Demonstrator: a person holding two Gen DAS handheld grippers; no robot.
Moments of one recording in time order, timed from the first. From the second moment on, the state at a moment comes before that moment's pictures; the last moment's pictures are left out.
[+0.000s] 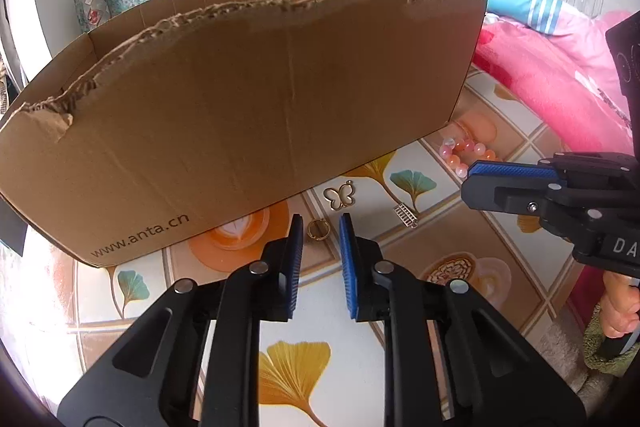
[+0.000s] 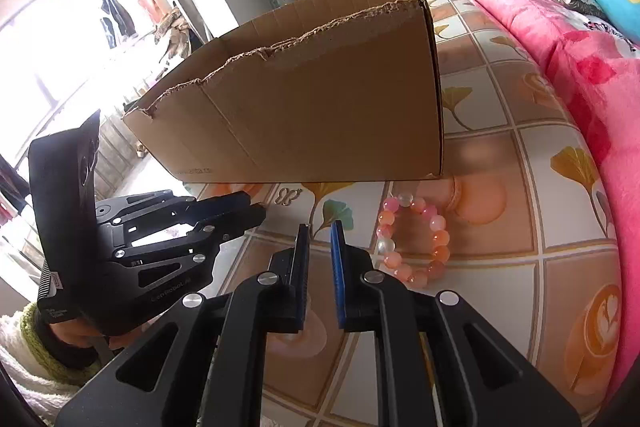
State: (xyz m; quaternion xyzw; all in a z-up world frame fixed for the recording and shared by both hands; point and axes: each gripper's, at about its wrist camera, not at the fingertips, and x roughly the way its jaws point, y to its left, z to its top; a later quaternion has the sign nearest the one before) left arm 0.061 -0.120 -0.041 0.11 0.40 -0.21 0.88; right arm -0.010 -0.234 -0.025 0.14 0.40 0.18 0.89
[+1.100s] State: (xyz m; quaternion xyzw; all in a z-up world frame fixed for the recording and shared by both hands) left arm 0.031 -0.098 -0.036 0.05 0.41 -0.23 0.88; right arm -0.020 -0.230 -0.021 0.13 0.40 0.19 0.89
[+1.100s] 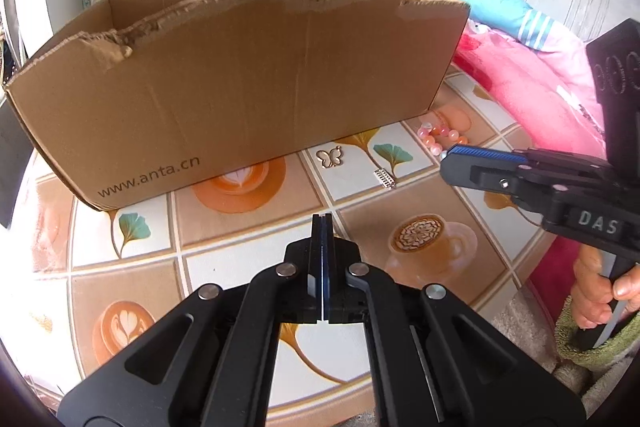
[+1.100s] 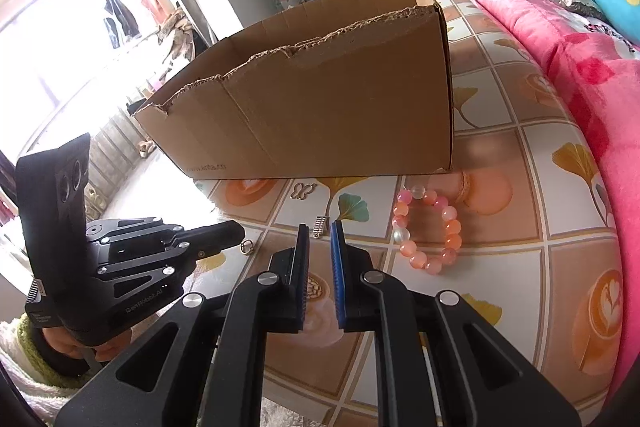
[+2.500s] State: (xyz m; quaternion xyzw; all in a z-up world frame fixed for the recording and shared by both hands) left arm 0.030 -0.114 -0.039 0.09 0.43 -0.20 0.88; right arm -0.021 -0.231 -0.021 0.13 0.40 0.18 0.89
